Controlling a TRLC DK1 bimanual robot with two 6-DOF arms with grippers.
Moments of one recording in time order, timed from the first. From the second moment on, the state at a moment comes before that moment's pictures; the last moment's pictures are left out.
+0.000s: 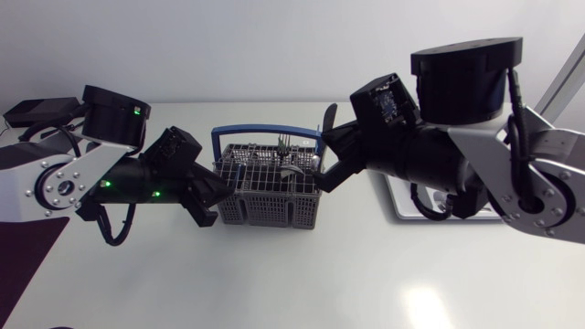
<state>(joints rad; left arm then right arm) -0.36 1.34 0.78 -0.21 0.35 0.38 0.67 1.25 0.84 0.02 0.08 -0.15</state>
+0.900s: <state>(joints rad) -0.65 1.58 0.86 -0.17 0.16 0.26 0.67 1.14 0.84 -0.06 0.09 -0.13</state>
